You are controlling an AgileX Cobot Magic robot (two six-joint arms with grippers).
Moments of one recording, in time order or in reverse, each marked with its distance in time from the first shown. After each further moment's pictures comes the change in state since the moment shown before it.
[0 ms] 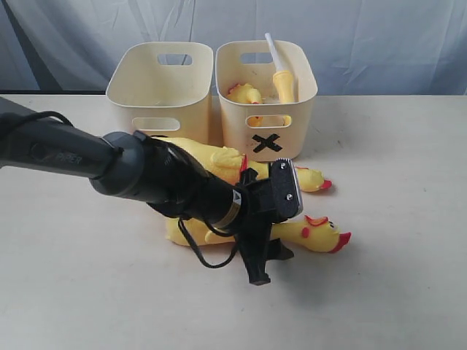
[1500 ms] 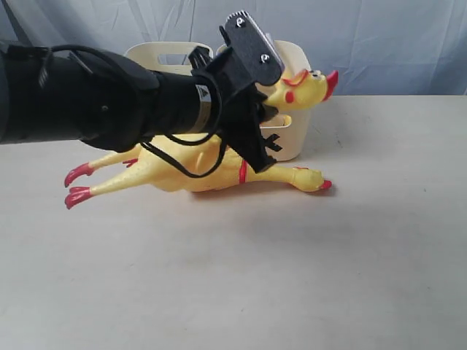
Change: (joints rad) left arm 0.000 -0.396 0.006 0.007 0.358 -0.219; right arm 0.000 0.000 0.000 0.000 0.000 0.000
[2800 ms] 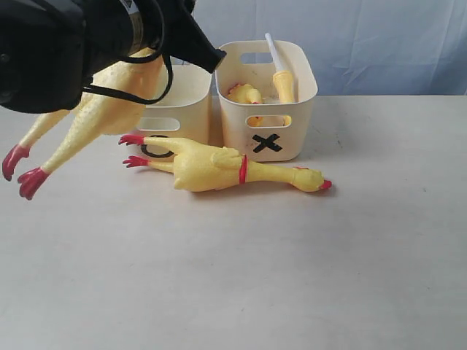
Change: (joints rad) left arm 0.002 -0.191 0.001 -0.021 0.450 -0.073; right arm 0.000 0.000 0.000 0.002 0.018 0.000
